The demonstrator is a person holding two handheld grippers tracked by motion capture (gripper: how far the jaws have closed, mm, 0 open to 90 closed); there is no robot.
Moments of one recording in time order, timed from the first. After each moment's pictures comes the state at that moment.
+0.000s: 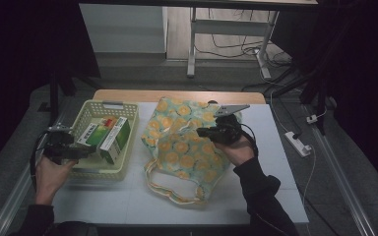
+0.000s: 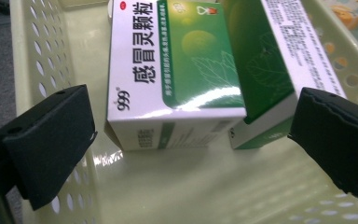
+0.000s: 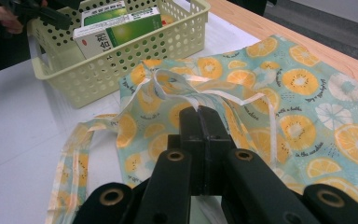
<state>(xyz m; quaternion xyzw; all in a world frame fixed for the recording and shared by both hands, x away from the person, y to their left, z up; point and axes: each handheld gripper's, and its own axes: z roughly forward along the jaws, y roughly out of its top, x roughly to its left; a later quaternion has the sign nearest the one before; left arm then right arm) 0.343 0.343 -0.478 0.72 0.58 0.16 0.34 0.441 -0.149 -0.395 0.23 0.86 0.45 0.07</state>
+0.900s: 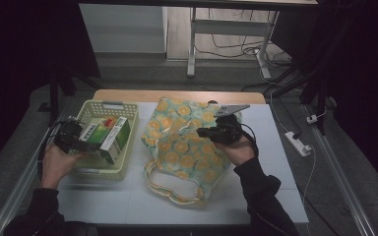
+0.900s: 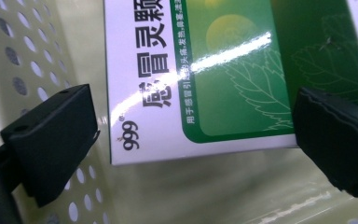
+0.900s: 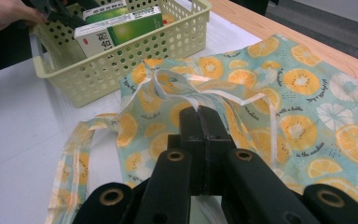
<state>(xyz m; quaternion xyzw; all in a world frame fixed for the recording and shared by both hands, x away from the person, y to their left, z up) 0.384 0.334 -0.482 0.77 0.58 0.11 0.23 0.441 -0.150 -0.396 0.22 0.86 0.45 0.07</state>
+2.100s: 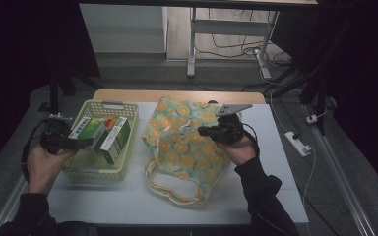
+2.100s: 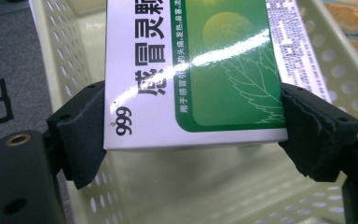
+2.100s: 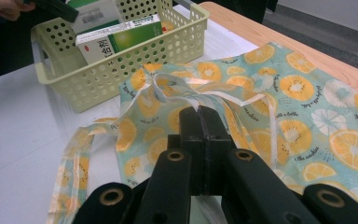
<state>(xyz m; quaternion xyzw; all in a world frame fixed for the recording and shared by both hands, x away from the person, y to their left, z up) 0.350 0.346 -0.443 0.74 0.58 0.15 0.30 0.440 -0.153 -0.392 0.22 0.86 0.46 0.07</state>
